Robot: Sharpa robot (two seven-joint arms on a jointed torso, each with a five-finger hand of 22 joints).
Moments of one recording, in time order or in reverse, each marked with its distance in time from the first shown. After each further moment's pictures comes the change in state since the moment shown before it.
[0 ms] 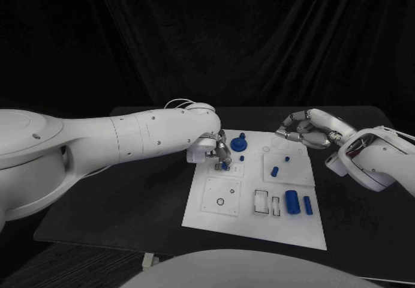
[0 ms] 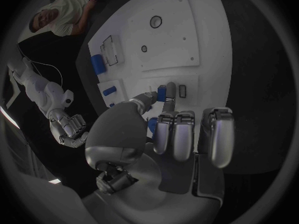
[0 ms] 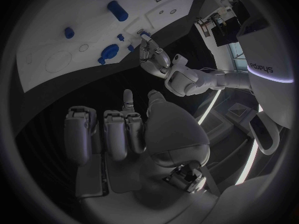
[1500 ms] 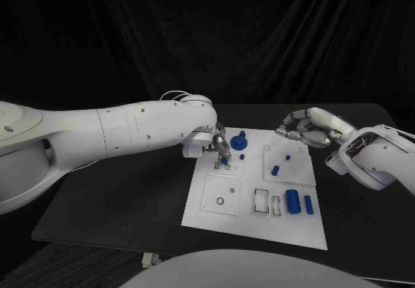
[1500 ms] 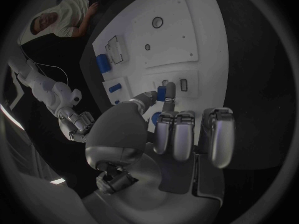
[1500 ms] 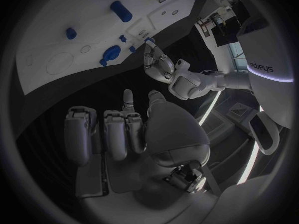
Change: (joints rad) left arm 0.049 -0.052 0.000 0.083 -0.001 -0.006 0.004; left_hand 0.018 -0.018 -0.032 -0.015 -0.011 -0.002 -0.002 0.004 -0.006 0.001 0.000 0.000 0.000 0.000 0.000 0.000 0.000 0.000 0.000 0.007 0.008 0.000; right arm 0.006 -0.002 0.000 0.002 0.000 -0.001 0.000; right_hand -0.008 0.000 0.000 0.000 -0.009 0.000 0.000 0.004 0.003 0.000 0.000 0.000 0.000 0.000 0.000 0.003 0.000 0.000 0.000 0.000 0.004 0.001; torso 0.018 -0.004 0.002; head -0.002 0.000
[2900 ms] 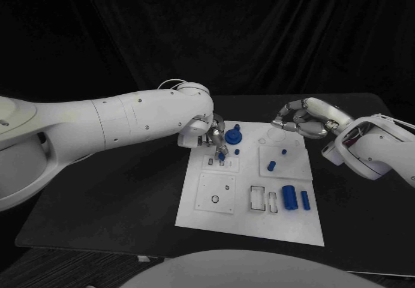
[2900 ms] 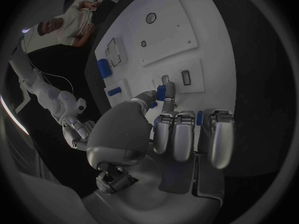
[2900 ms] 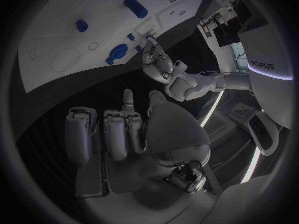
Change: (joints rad) left arm 0.041 0.036 0.002 -0.080 -0.029 0.151 0.099; left_hand 0.065 0.004 -0.095 0.026 0.010 0.003 -0.007 0.004 -0.024 0.000 -0.001 0.000 0.000 0.004 0.003 0.000 0.000 0.000 0.000 0.000 0.018 0.000; right arm 0.036 0.006 0.000 -0.005 0.000 -0.006 0.007; right_hand -0.009 -0.009 0.000 0.000 0.000 0.000 0.000 0.000 0.006 0.000 0.000 0.000 0.000 0.000 0.000 0.004 0.000 0.000 -0.004 -0.004 0.018 0.000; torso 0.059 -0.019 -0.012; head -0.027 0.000
